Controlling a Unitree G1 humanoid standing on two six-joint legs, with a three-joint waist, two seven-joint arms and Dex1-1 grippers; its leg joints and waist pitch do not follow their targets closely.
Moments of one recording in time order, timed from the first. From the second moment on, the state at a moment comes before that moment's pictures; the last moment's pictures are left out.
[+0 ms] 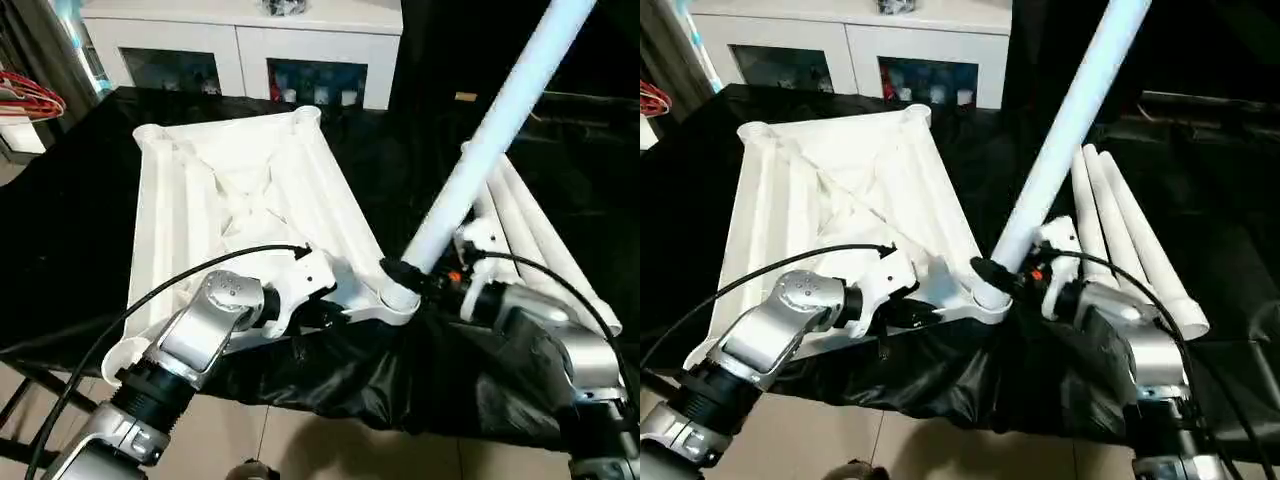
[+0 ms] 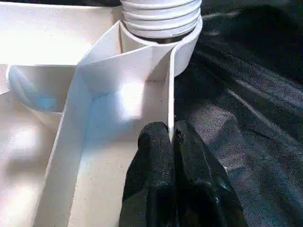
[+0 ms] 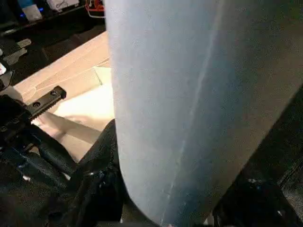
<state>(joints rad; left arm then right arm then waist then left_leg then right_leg) -0.48 0.33 -0.40 0.20 -0.01 0.46 -0.98 -0.30 -0.36 0.01 0.17 0.40 0.41 0.78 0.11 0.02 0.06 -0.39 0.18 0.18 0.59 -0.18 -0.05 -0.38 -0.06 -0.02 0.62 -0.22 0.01</state>
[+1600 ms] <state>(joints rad) -0.51 0.41 -0.43 0.26 -0.02 0.34 -1.13 -0.27 -0.44 0.13 0.13 0.29 0.25 0.97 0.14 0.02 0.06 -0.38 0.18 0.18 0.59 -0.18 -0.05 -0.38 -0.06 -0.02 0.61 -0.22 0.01</state>
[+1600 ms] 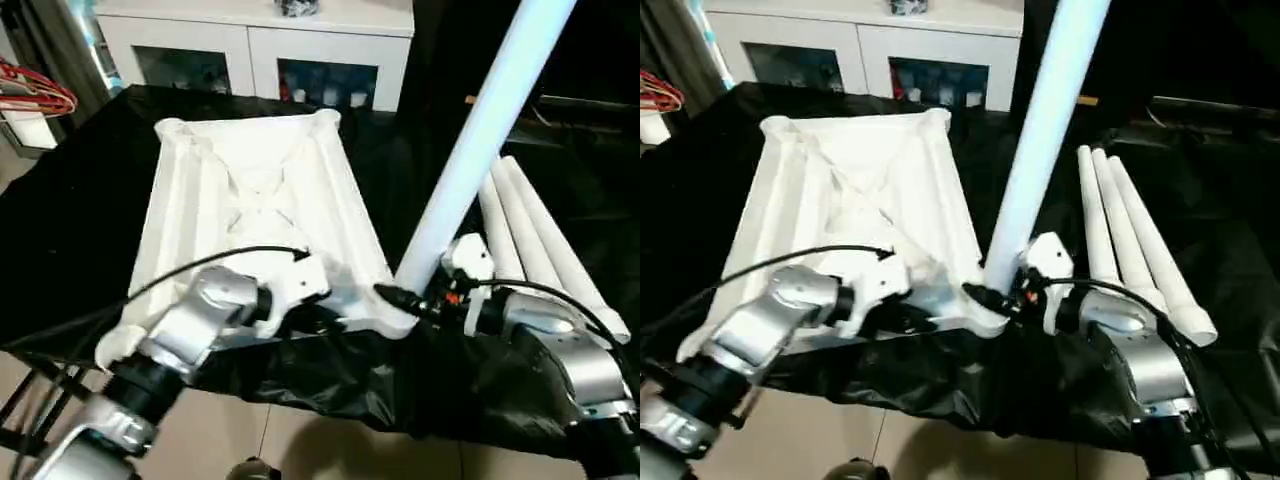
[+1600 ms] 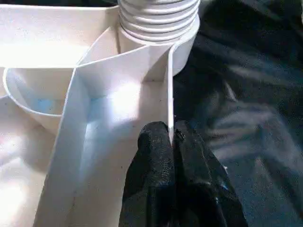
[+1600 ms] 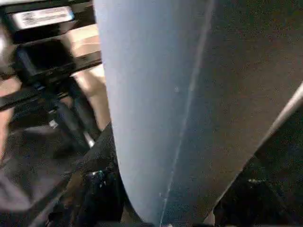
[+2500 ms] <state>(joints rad) -0.57 0.33 -0.39 0.32 0.04 0.45 -0.95 -0.51 -0.27 0.10 0.50 0.24 0.14 0.76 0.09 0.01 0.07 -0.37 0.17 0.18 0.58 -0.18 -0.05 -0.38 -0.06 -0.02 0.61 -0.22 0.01</state>
